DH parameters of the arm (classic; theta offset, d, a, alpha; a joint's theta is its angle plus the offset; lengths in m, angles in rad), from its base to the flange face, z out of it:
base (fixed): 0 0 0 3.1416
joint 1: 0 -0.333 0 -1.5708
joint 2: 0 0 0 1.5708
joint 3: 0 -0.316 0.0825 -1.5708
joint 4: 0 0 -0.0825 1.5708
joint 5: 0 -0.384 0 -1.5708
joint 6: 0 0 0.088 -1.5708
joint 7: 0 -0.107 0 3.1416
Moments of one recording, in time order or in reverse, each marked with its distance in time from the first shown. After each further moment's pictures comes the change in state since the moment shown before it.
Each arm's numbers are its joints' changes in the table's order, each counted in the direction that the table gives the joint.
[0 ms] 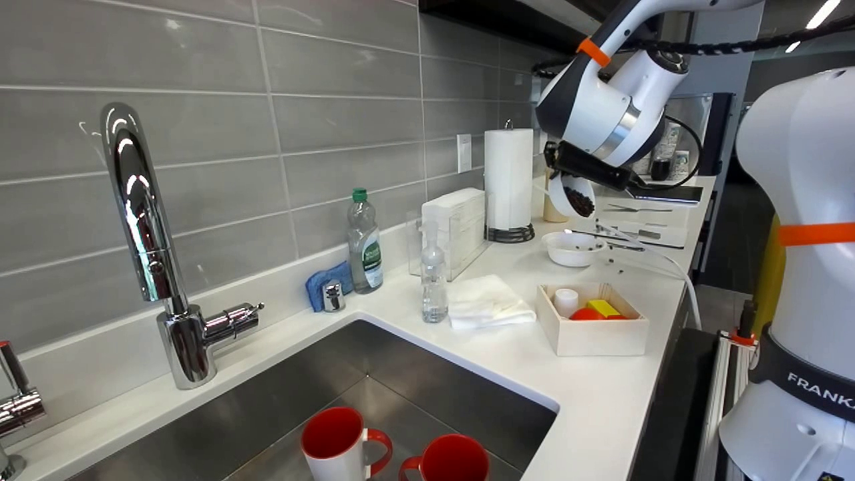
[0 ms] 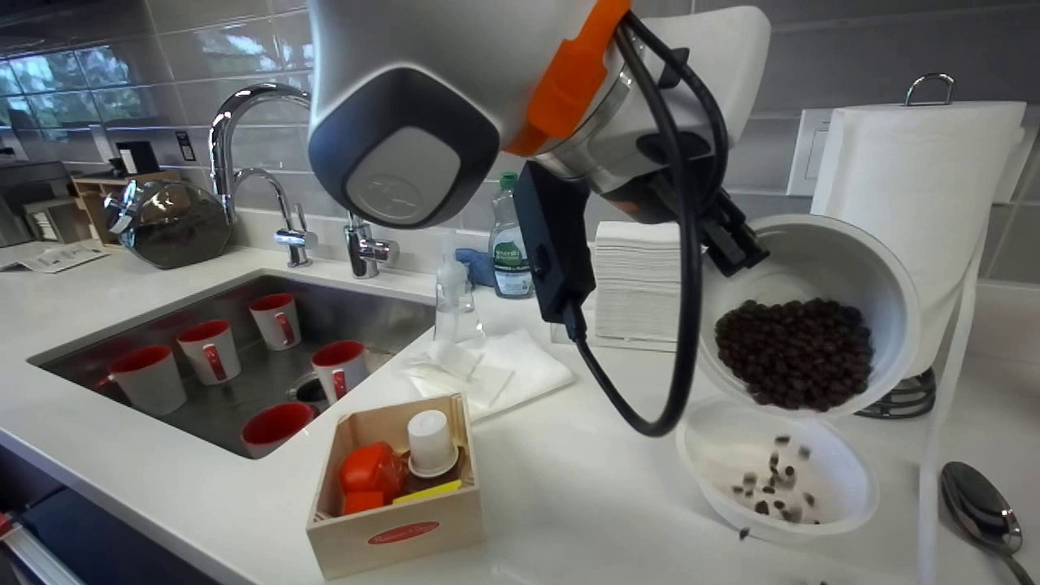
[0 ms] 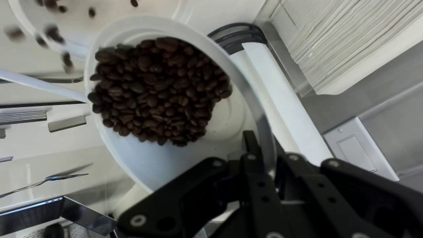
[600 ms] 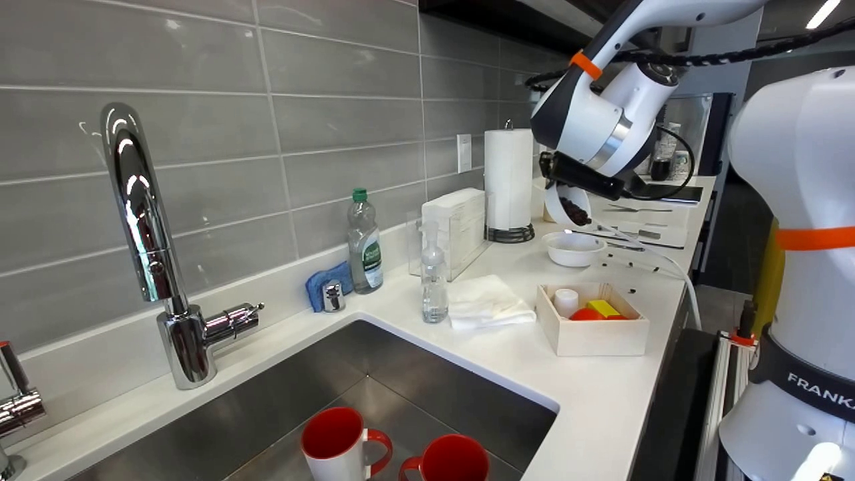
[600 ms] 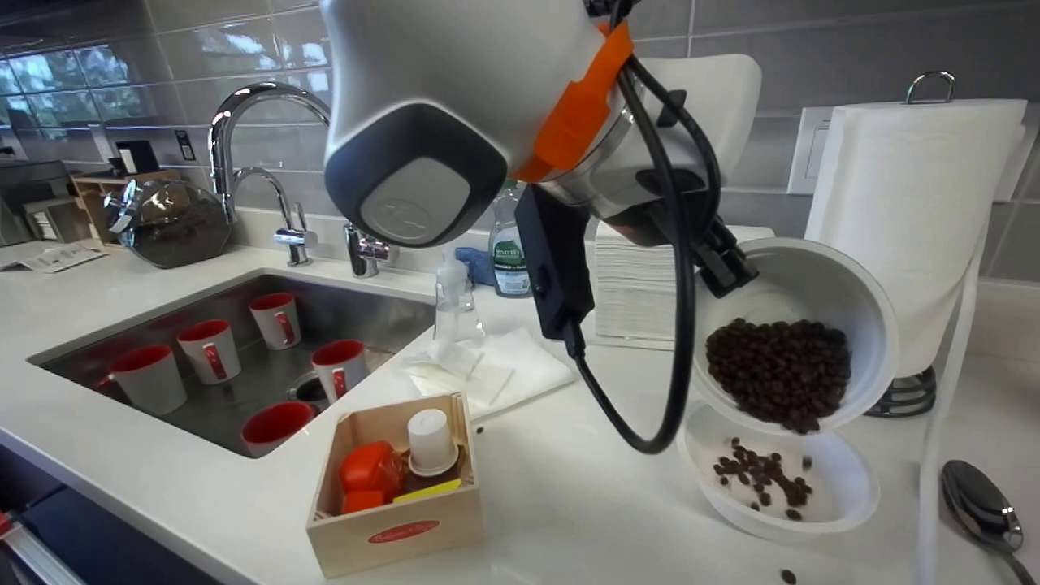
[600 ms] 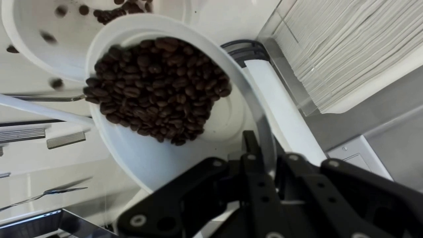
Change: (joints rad) arm -0.185 0.019 0.176 0.023 0.005 0.020 0.000
